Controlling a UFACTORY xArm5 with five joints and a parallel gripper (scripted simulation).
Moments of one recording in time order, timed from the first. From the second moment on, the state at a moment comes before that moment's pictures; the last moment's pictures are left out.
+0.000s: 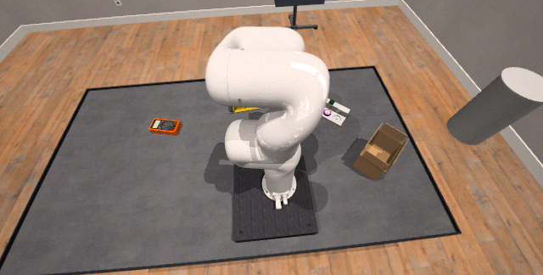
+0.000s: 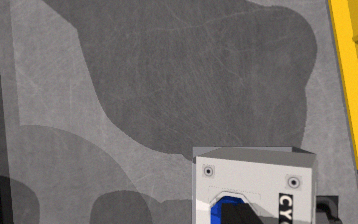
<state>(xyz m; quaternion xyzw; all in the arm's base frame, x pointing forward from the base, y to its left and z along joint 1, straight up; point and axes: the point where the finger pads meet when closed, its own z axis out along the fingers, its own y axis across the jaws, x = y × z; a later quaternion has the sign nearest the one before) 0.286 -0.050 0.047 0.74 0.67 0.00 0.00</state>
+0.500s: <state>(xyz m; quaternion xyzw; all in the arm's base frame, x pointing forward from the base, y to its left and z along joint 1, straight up) 0.286 -0.050 0.043 0.74 0.67 0.00 0.00</state>
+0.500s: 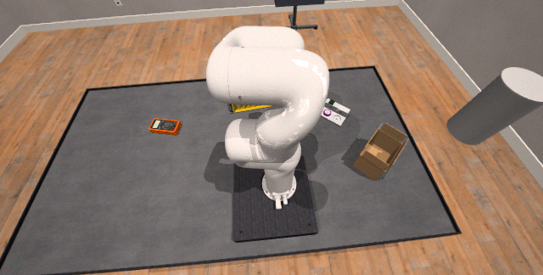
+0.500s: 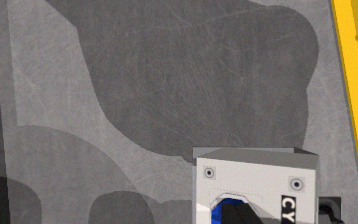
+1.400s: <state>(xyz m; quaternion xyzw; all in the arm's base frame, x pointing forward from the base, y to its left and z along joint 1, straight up) 0.287 -0.050 0.035 0.74 0.67 0.00 0.00</state>
